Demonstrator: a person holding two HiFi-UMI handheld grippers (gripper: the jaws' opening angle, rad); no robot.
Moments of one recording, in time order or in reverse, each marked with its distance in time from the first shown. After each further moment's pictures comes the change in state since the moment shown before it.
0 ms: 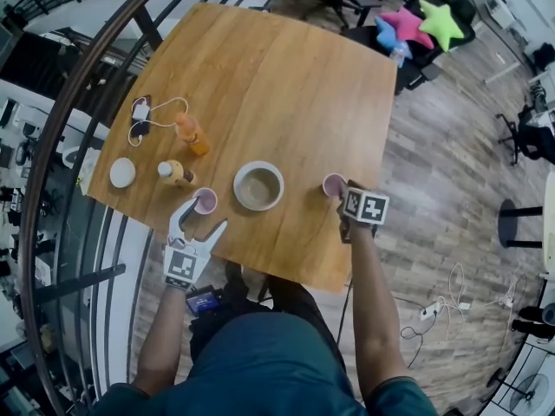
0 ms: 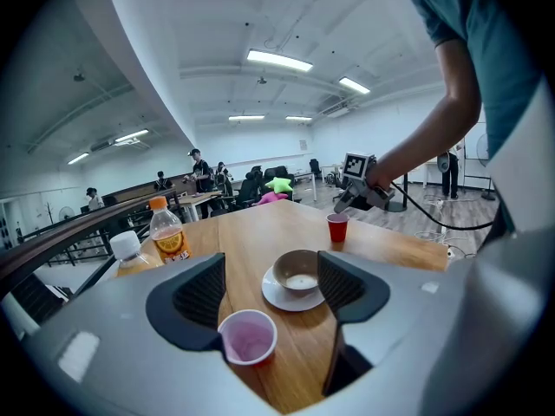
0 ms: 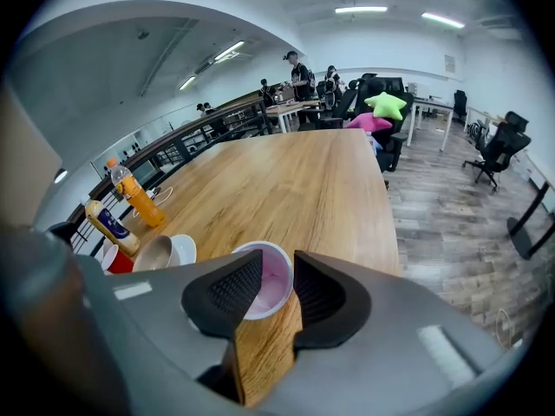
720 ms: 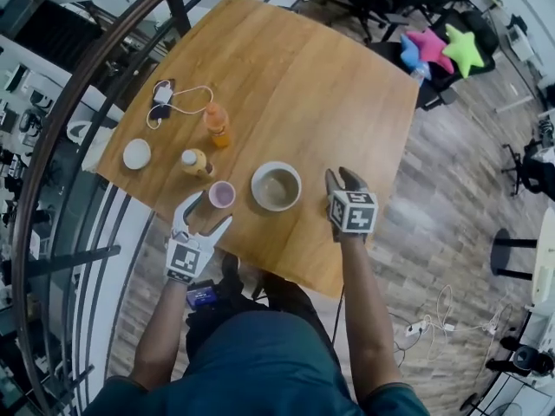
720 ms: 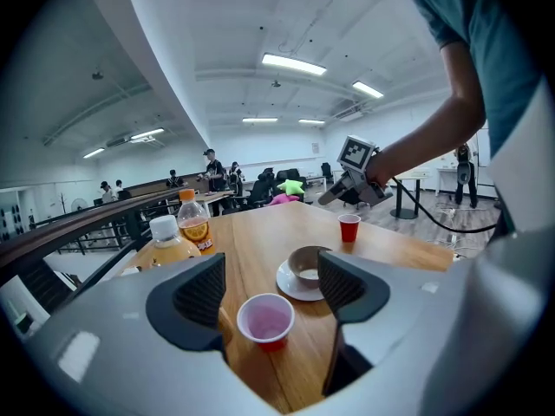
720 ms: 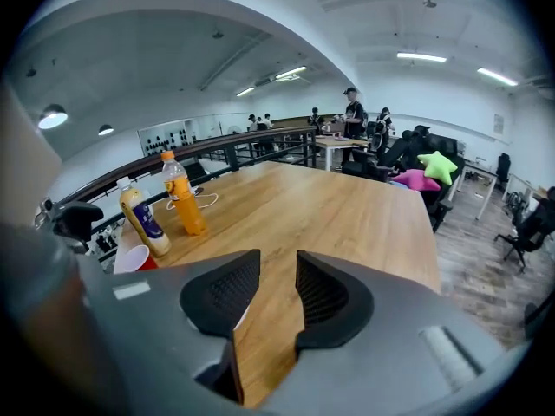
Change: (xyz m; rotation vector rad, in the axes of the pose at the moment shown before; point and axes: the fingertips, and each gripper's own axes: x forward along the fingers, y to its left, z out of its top) left arm -0.026 0.022 -0.011 -0.057 -0.012 0.070; right arm -0.009 0.129 0.057 -0.328 -0.153 0.106
